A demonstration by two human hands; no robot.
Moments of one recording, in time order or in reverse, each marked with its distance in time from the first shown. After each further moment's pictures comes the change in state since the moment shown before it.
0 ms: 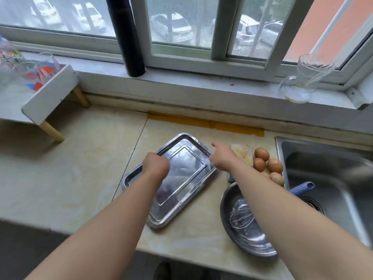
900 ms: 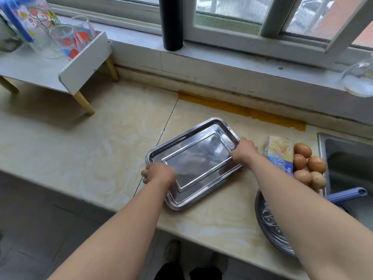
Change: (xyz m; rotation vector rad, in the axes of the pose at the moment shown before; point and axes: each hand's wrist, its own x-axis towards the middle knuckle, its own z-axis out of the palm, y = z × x) left_hand 0.028 -0.084 -0.030 0.351 -0.004 -0.413; right_hand 0.031 -0.016 0.055 -0.190 0.020 0.185
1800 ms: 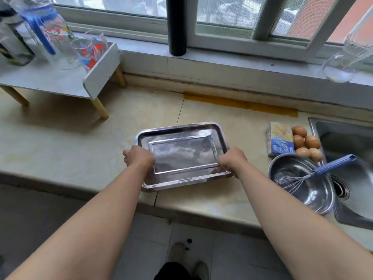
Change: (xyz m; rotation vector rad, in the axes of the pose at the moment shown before) left_hand 0.041 -0.066 -0.100 -0.111 0.174 0.252; right_hand -0.108 -0.054 0.061 0.377 -0.024 0.157
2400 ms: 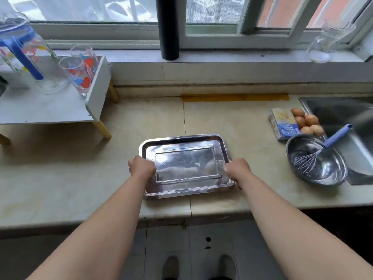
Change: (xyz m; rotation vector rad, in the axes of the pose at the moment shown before) left_hand 0.088 -0.028 -0.037 0.015 -0.221 0.215; right_hand -0.039 -0.027 0.073 0.281 0.144 0.239
